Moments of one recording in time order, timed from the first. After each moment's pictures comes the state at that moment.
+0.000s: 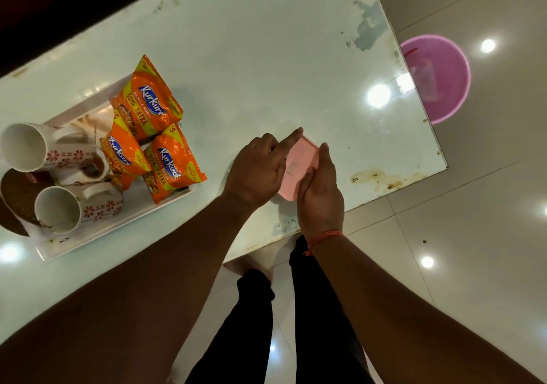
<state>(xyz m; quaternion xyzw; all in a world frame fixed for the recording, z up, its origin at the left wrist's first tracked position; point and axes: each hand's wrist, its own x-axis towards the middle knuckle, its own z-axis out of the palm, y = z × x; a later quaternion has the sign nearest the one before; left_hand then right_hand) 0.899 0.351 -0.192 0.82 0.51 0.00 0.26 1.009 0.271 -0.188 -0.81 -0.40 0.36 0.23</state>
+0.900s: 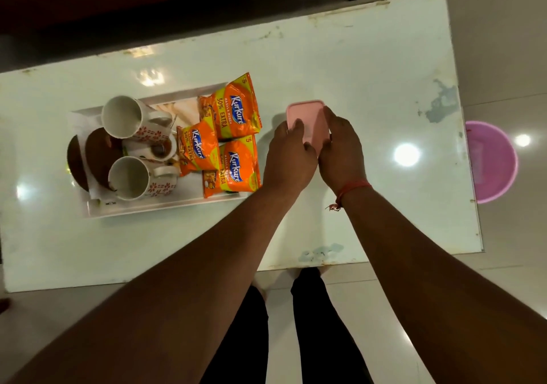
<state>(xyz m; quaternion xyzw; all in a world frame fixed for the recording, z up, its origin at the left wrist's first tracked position) 0.879 0.406 -0.157 0.57 0.76 0.09 0.31 0.982 0.422 -0.168 -0.66 -0.62 0.39 0.18</state>
